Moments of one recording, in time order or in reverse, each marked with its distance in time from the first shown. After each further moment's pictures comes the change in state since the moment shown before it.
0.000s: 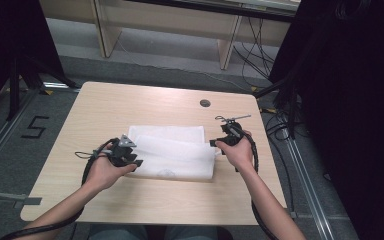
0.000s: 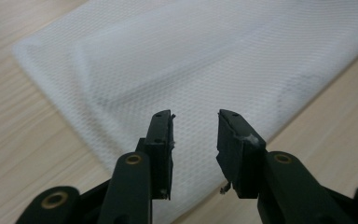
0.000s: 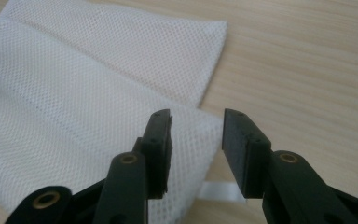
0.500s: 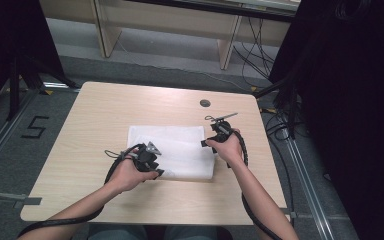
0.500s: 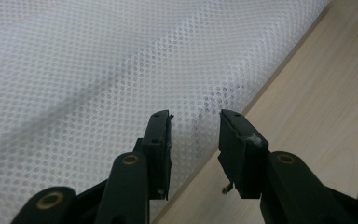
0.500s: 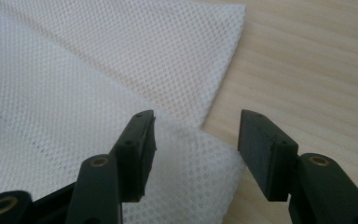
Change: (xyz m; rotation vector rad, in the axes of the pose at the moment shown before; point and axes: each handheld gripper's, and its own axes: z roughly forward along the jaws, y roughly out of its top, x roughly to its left) left arm -0.039 0.020 0.039 0.120 -0.128 0.115; right arm 0.006 0.014 0.042 0.123 -0.008 0.069
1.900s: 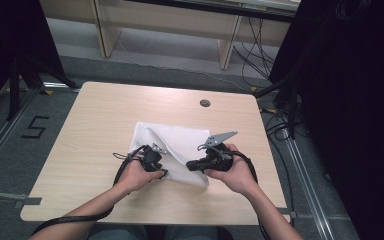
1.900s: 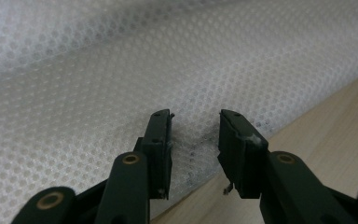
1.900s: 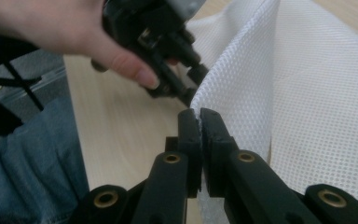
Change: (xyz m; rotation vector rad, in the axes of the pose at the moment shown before) left arm 0.002 0.000 0.027 -0.007 0.031 -0.104; right arm 0.073 -0.070 -0.082 -0.154 0.446 -0.578
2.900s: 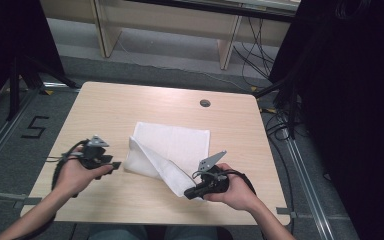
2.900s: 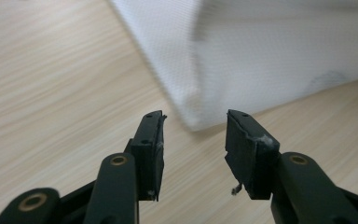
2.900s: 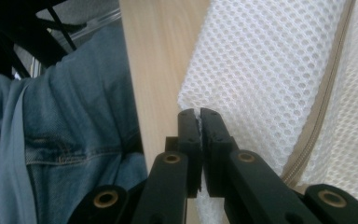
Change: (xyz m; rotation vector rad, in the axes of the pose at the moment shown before) left arm 0.075 -0.072 -0.124 -0.123 0.153 -0.141; right arm 0.025 -0.040 0.023 0.170 0.178 -0.075
